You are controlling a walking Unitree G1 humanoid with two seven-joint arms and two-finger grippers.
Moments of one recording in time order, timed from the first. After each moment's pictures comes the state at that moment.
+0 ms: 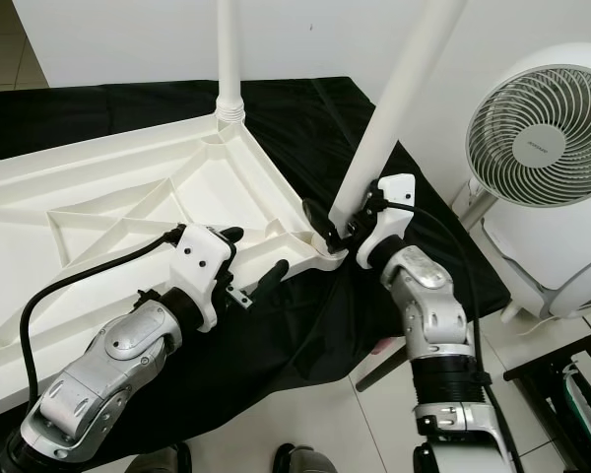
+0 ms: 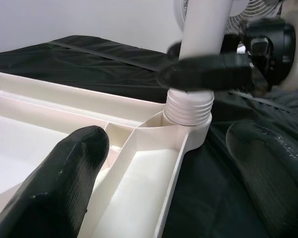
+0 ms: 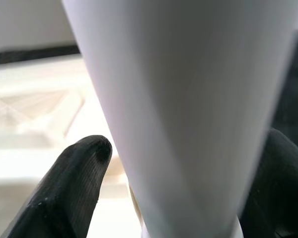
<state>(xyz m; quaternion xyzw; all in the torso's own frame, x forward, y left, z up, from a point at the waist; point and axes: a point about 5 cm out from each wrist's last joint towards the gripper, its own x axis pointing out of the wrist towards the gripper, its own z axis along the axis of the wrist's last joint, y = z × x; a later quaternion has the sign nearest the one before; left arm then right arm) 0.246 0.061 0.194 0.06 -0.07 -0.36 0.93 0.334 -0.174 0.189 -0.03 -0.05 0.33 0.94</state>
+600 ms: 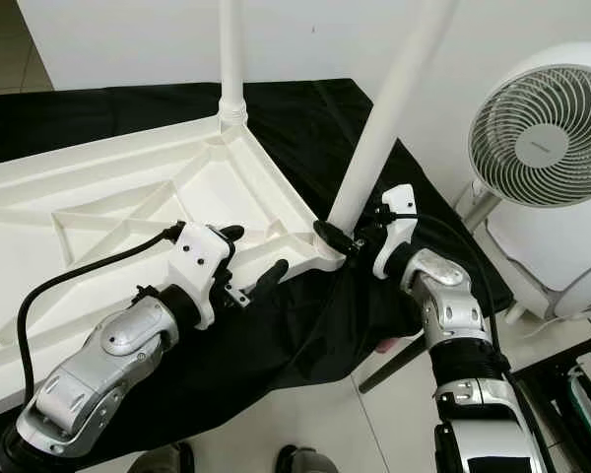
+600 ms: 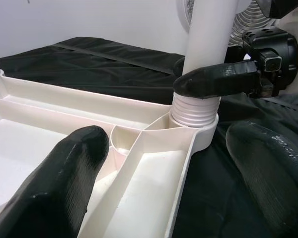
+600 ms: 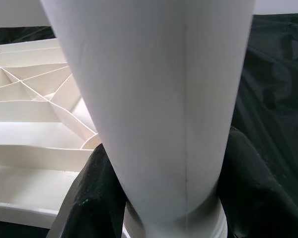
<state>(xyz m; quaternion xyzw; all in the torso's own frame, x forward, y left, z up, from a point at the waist) 0.249 0.064 0.196 0.07 -0.07 -0.36 0.93 0.344 -0.184 0.180 -0.05 -0.04 0.37 0.93</state>
